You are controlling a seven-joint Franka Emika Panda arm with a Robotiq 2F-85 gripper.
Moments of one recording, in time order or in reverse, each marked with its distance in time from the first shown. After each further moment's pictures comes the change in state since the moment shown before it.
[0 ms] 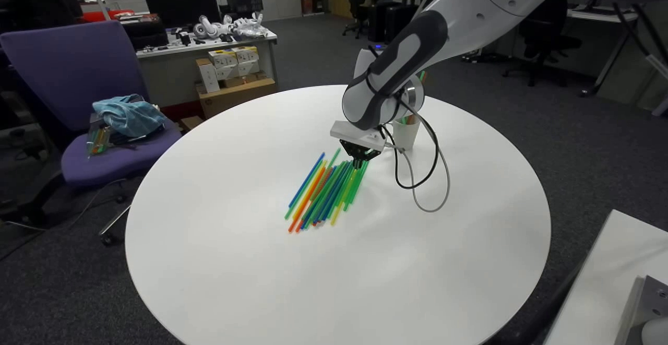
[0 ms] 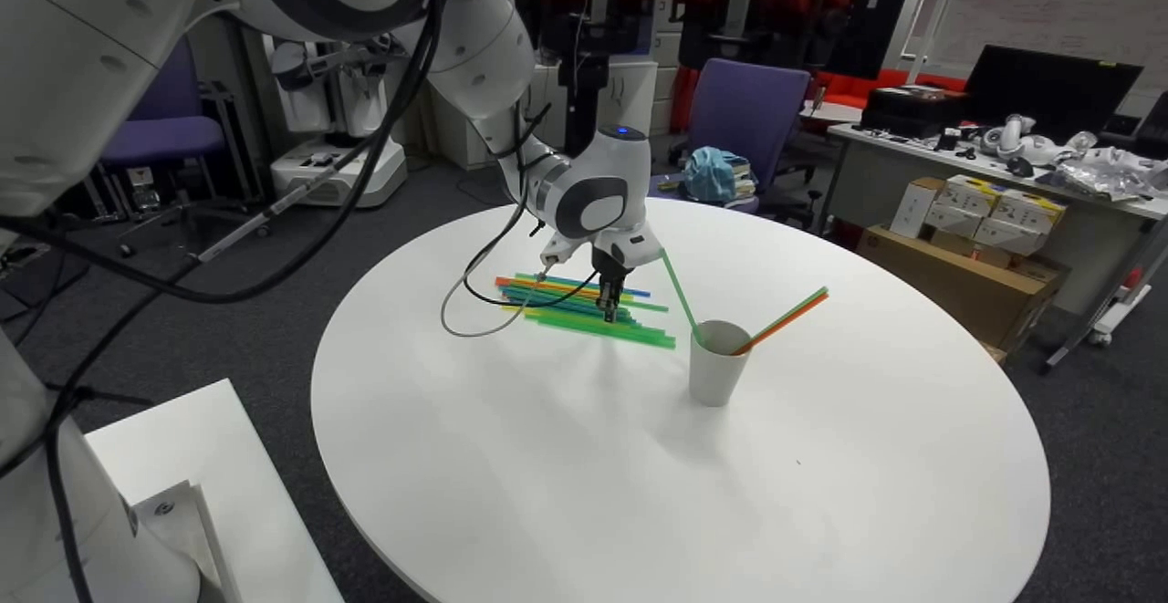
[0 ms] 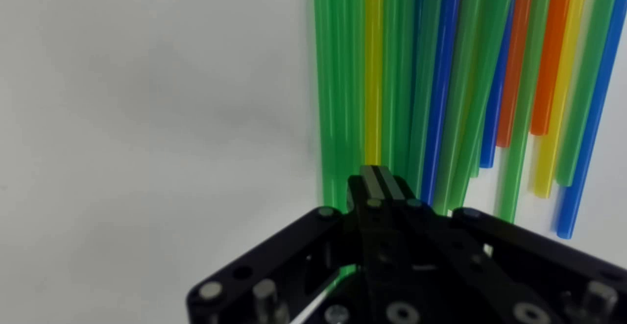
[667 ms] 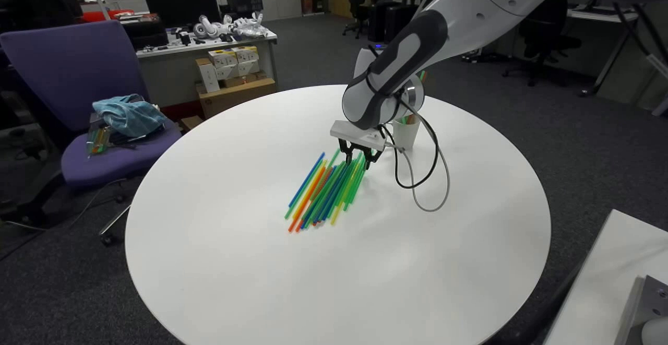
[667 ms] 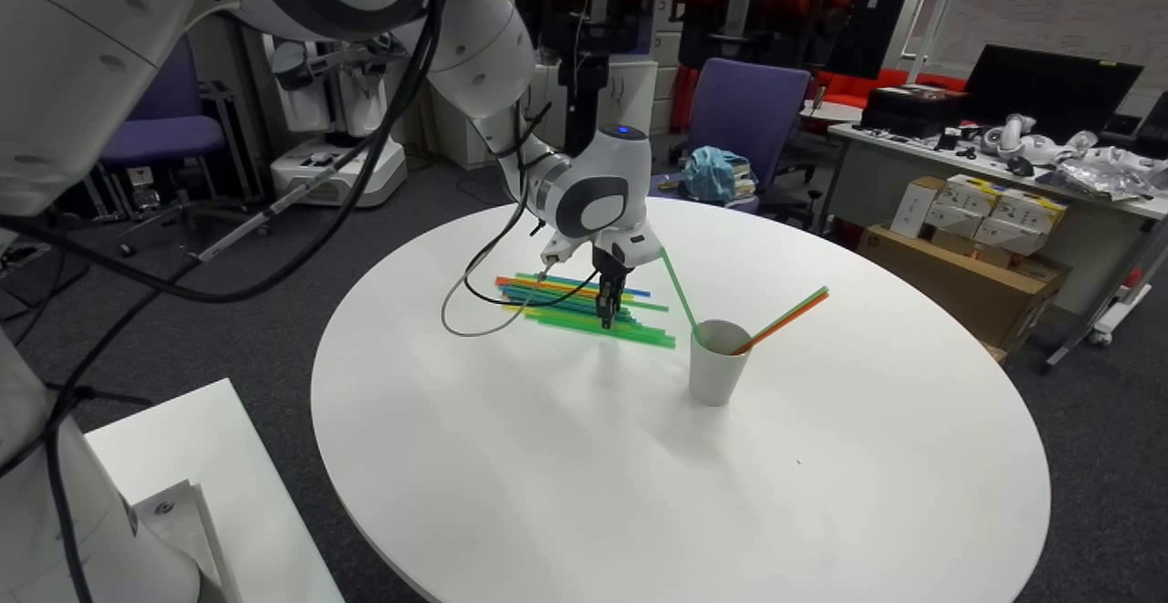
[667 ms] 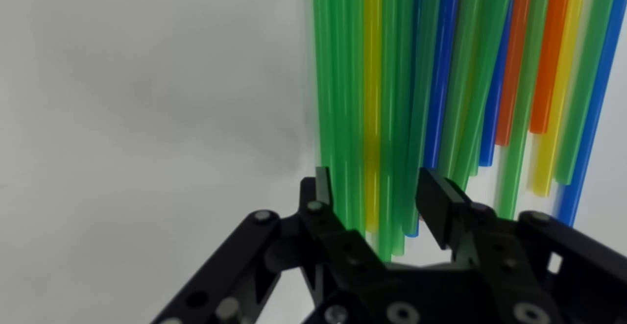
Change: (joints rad) arm 0.000 0.001 -0.001 0.001 0.000 0.000 0.000
